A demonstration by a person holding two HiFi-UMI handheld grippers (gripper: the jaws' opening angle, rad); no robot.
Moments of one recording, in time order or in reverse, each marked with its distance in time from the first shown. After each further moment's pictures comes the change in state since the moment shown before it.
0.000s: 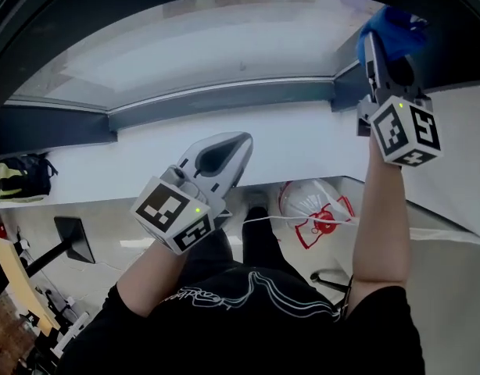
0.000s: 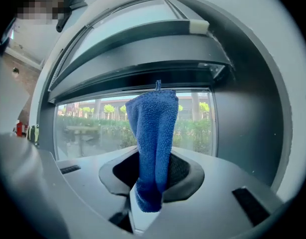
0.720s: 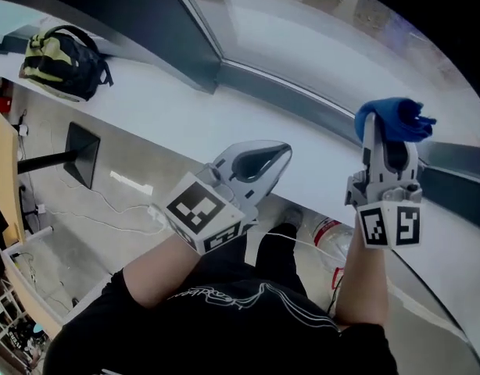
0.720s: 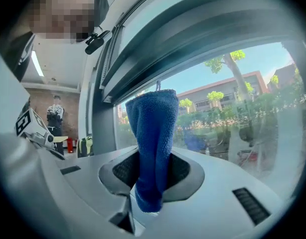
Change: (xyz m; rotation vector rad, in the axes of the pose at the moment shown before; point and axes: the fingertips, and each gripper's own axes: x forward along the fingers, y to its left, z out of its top) left arm -0.211 0.161 -0.018 -0.083 -0.136 0.291; right arm 0.033 0.381 -0.038 0.085 -0.002 0.509
